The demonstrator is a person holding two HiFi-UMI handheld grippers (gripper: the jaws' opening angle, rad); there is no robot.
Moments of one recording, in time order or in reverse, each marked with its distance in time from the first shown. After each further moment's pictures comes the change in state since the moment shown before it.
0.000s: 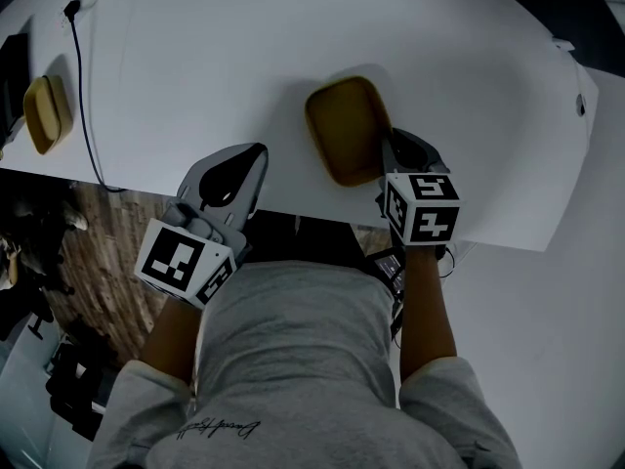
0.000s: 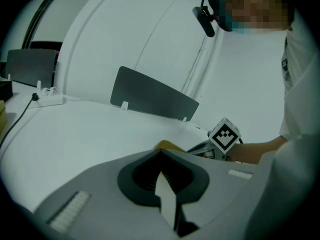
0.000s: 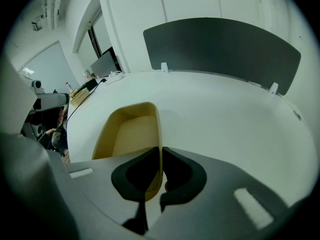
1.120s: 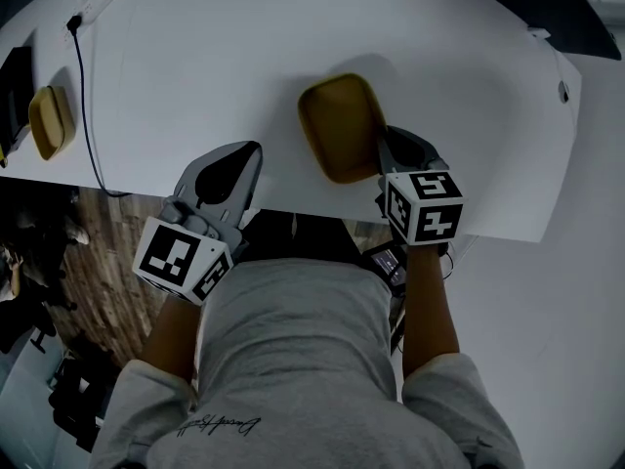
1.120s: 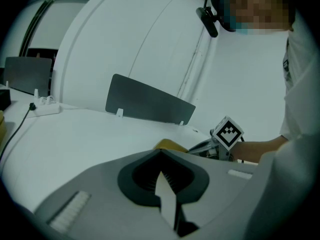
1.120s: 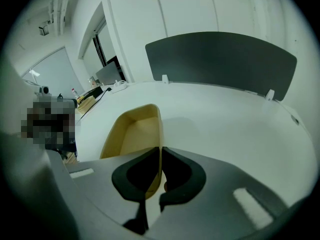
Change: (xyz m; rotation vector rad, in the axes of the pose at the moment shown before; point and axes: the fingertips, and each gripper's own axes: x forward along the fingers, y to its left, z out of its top) left arm -0.008 -0.019 0.021 0.028 -0.039 -0.011; right arm -0.038 -0.002 0.018 -0.008 -0.069 0.033
